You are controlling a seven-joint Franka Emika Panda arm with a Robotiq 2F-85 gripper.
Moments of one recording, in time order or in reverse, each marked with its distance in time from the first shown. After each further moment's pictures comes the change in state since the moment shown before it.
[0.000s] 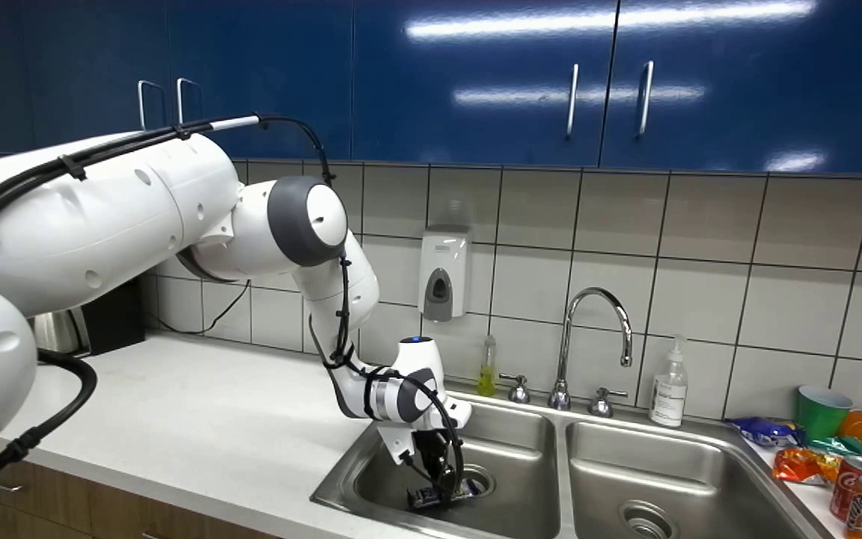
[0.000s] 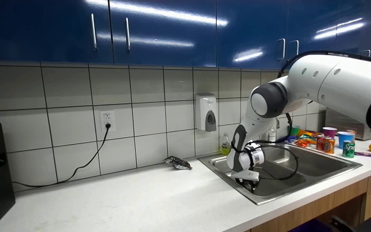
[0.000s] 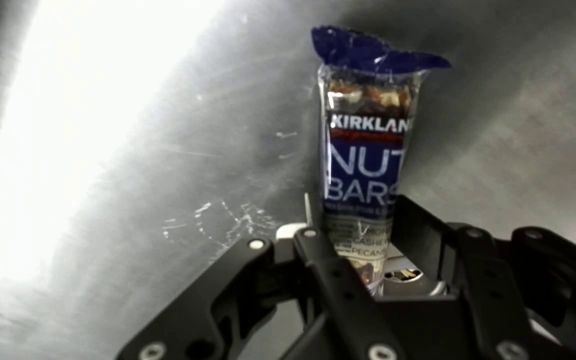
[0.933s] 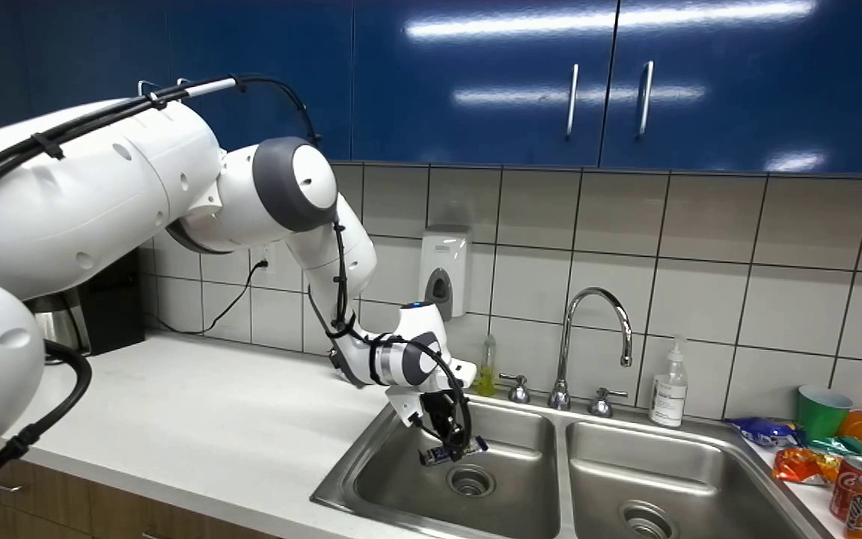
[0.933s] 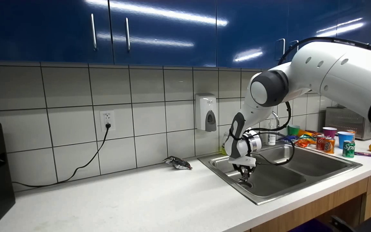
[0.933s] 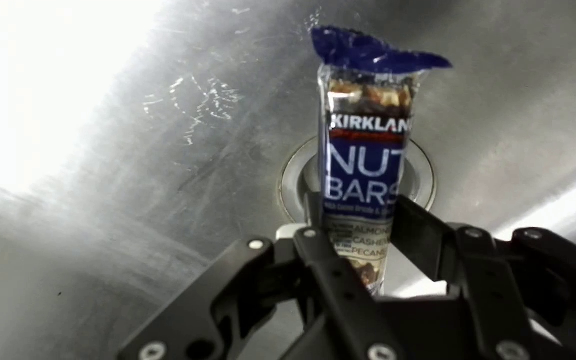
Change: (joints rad) arm 0.042 -0.113 -0.052 -0.035 -0.006 0.011 -0.002
